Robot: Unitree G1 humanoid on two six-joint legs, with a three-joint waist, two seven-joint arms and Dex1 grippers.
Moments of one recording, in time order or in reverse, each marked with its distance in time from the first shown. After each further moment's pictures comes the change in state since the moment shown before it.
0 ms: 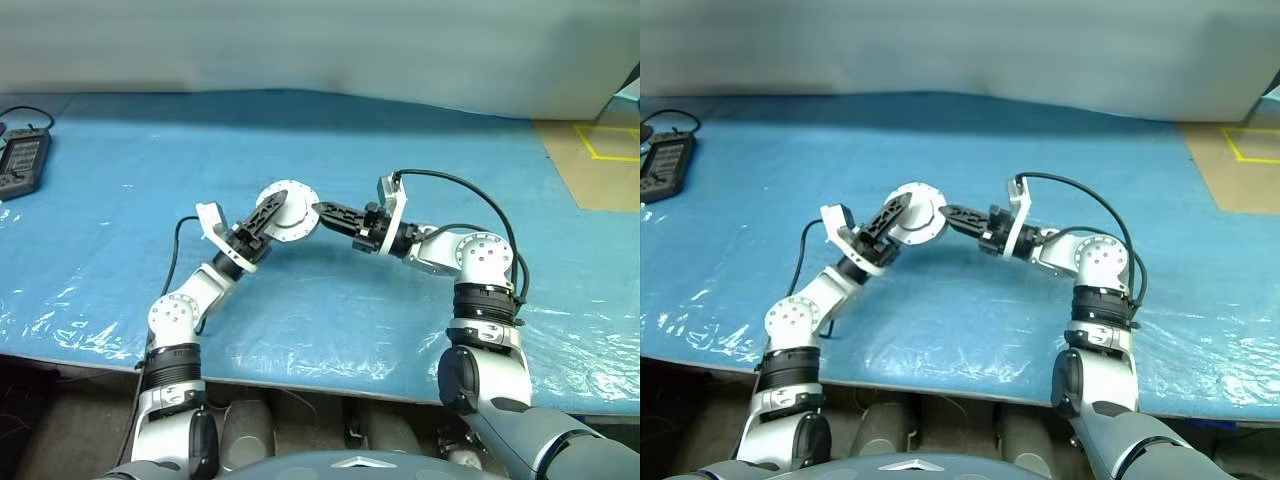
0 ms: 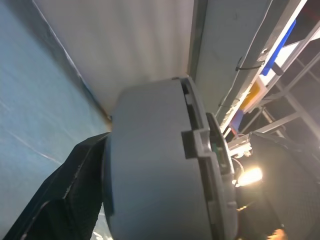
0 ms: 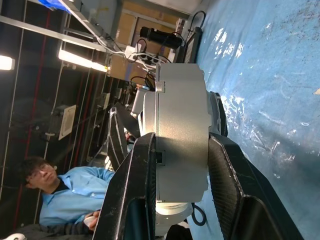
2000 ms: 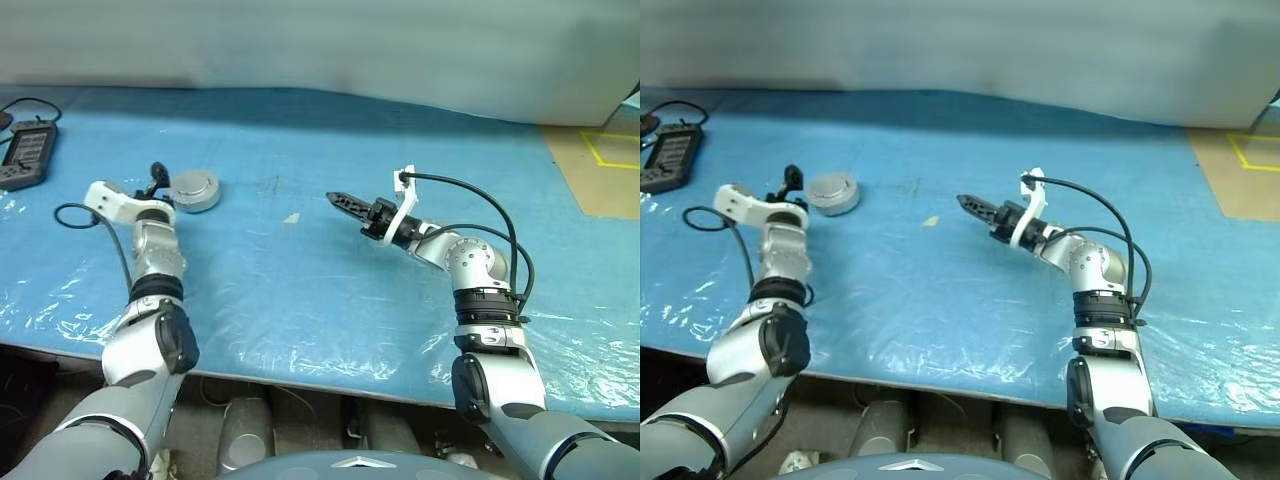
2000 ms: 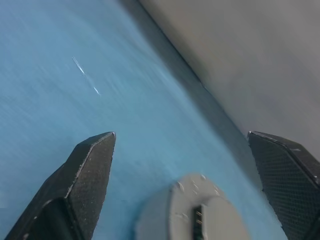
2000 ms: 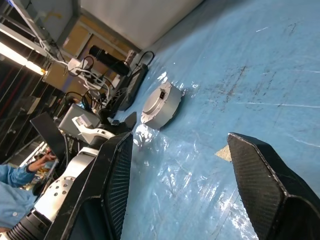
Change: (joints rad) left arm -0.416 0.220 0.259 0.783 0.519 -1.017 0.513; right arm 0.035 -0.080 0.186 0.050 -0.253 -0.470 0.152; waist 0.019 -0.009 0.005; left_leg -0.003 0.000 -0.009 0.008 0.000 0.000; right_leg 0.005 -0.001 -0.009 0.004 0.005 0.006
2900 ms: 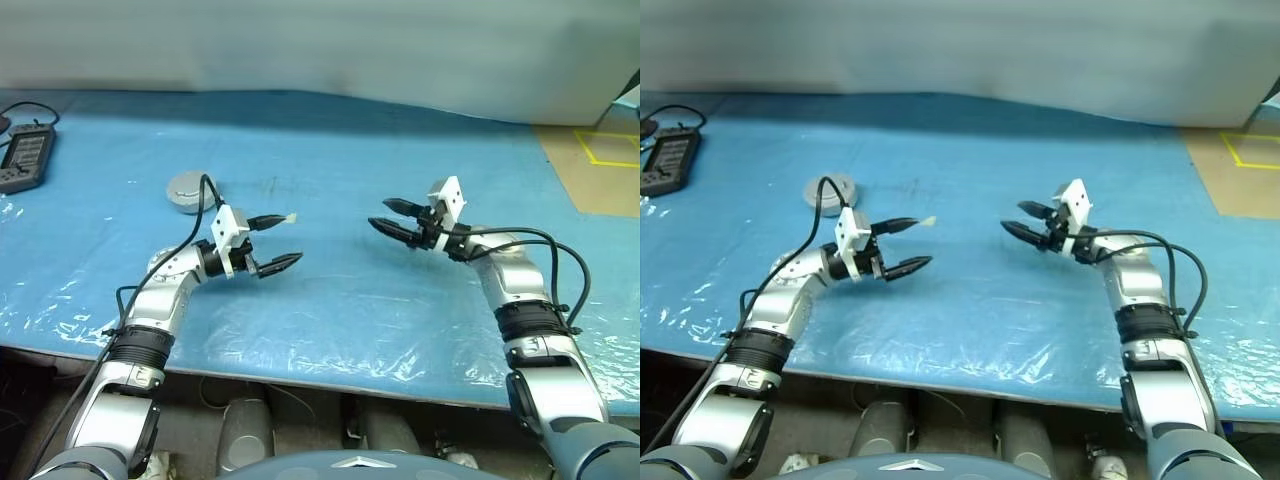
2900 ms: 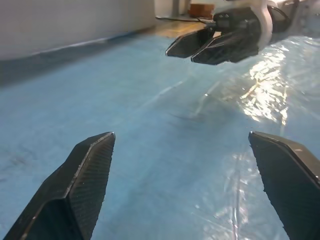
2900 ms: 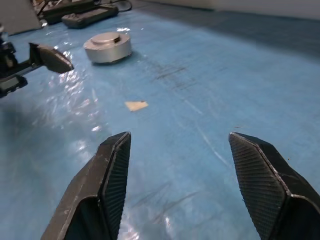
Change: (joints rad) left arm 0.355 0.144 -0.694 -0.558 0.269 0.102 -0.977; right arm 0.123 -0.290 0.198 0.148 -0.407 -0.788 0.435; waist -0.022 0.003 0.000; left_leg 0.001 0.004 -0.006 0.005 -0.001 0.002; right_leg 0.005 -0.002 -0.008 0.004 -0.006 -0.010
